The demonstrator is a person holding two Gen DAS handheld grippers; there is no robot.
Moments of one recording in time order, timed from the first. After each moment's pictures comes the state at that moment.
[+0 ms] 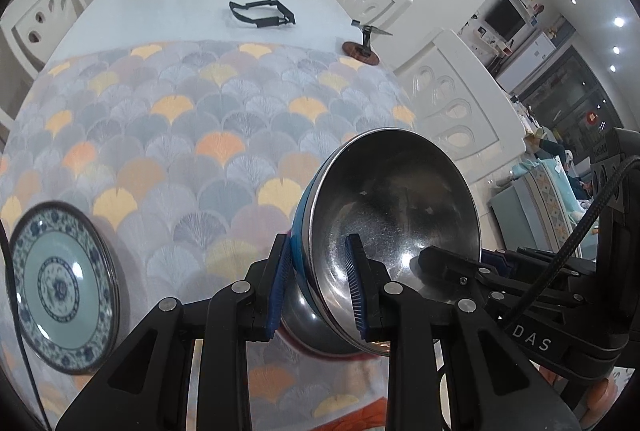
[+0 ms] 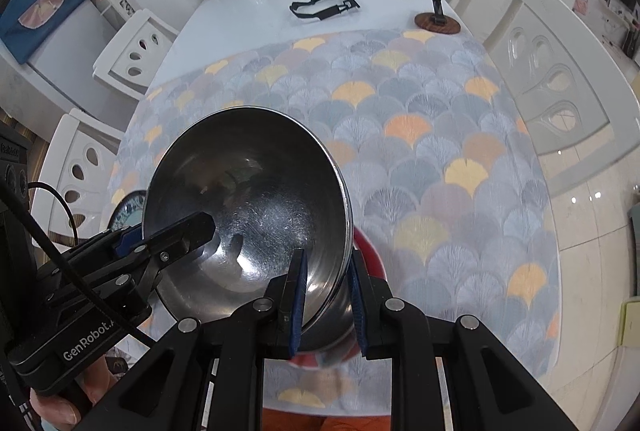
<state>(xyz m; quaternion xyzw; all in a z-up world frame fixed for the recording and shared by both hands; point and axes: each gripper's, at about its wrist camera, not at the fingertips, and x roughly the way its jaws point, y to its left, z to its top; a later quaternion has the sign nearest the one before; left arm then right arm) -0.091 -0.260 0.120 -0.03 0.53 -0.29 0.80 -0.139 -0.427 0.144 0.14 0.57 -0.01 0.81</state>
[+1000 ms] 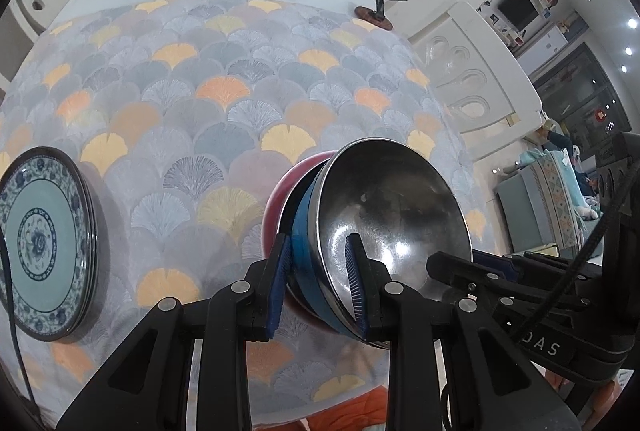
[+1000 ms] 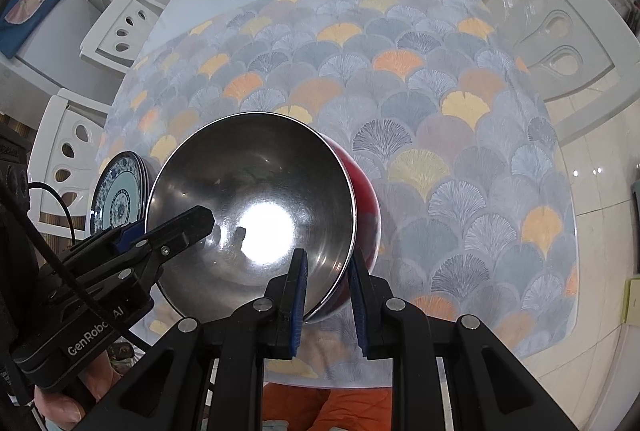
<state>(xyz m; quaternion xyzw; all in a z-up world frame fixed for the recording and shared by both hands) -0.111 -0.261 0.083 -0.03 0.56 -0.27 0.78 -0.161 -0.429 0.106 0.16 0.61 -0.01 0.78</state>
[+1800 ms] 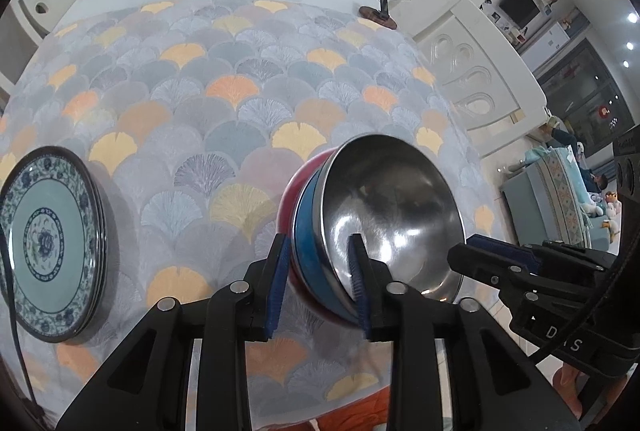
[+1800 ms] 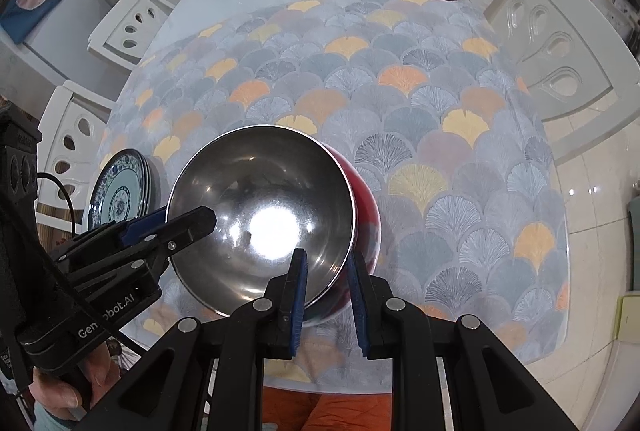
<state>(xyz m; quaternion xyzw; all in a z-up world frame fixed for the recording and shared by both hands) -0.114 -0.253 0.079 -0.02 0.56 -0.27 0.79 -0.164 -0.424 0.113 0.13 0.59 0.00 0.79</state>
